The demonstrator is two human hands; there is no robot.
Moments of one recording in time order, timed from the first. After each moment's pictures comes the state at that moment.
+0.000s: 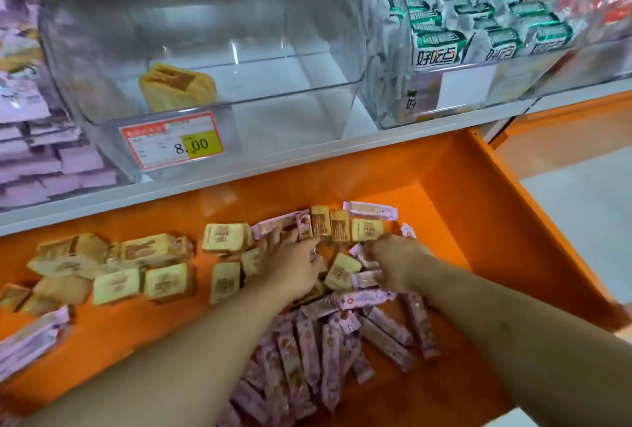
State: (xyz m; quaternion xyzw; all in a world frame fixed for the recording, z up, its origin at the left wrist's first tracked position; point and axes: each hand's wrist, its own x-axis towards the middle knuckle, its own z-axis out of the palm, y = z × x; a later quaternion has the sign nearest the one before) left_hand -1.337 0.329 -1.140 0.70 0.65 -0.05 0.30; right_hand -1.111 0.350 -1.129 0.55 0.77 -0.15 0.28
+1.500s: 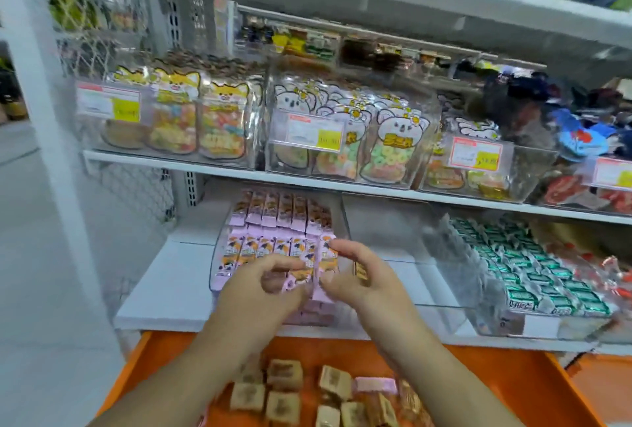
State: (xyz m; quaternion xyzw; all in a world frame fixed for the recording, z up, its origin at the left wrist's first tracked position) left_hand -1.602 0.217 -0.816 0.47 0.62 0.54 0.33; right_hand -1.423 0.274 -0.794 0.42 0.65 -0.52 -0.36
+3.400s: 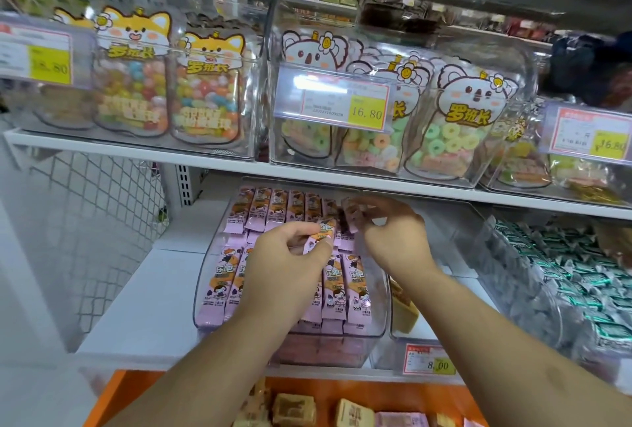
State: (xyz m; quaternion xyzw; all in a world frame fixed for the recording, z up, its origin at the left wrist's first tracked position) left_hand -1.609 0.328 -0.836 0.42 0.64 0.58 0.26; right_hand -1.469 0.453 -0.826 0.51 0.74 -0.15 -0.41
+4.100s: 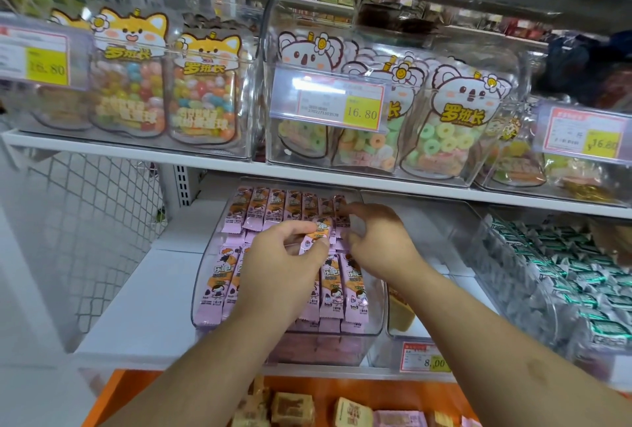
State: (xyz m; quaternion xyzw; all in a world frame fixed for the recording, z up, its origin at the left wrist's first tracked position) left_hand -1.610 0.329 -0.838 0.44 0.65 0.58 0.24; right_hand -1.473 0.458 -0.830 0.50 0.83 -0.09 -0.23
